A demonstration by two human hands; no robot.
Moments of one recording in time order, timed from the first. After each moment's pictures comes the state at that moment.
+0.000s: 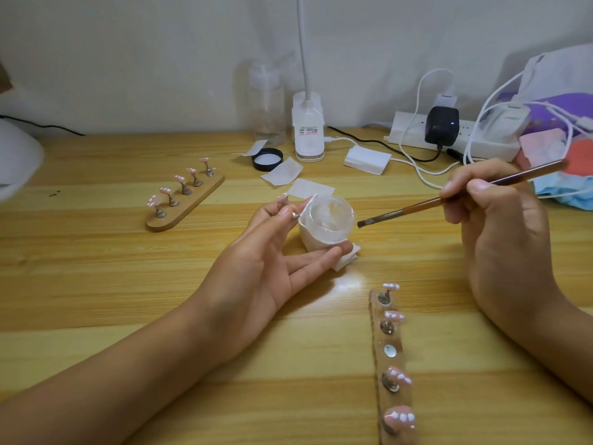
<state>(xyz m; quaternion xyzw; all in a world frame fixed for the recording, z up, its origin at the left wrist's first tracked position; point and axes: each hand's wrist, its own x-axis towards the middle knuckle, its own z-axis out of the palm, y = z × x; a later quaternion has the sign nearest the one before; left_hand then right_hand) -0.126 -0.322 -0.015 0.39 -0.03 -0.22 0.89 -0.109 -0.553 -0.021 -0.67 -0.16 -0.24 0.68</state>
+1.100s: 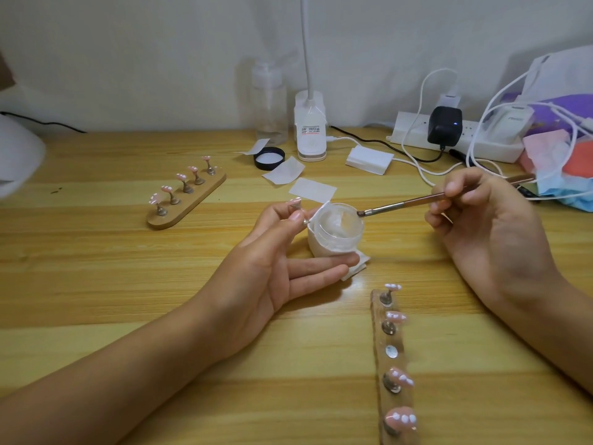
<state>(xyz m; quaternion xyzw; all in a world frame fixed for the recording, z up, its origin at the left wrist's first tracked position) -0.126 -0.321 -0.015 0.45 -0.04 -0.24 0.86 -0.096 -0.560 -0.023 -0.58 -0.04 -0.09 0.81</state>
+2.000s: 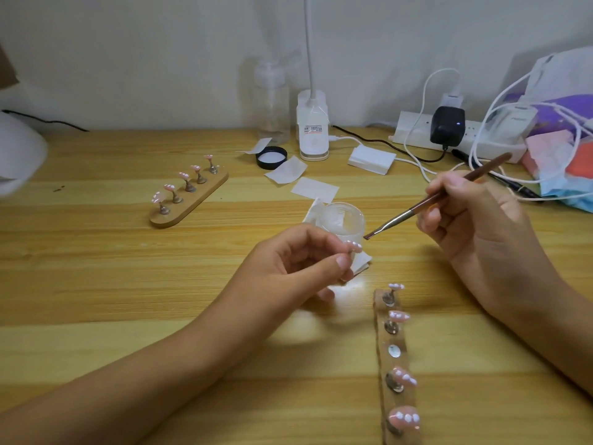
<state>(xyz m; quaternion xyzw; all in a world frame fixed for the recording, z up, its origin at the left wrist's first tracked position) -0.137 -0.325 -0.020 0.66 -0.15 -0.13 0.73 -0.106 -0.547 -0.015 -0.57 -0.08 -0.06 0.82</state>
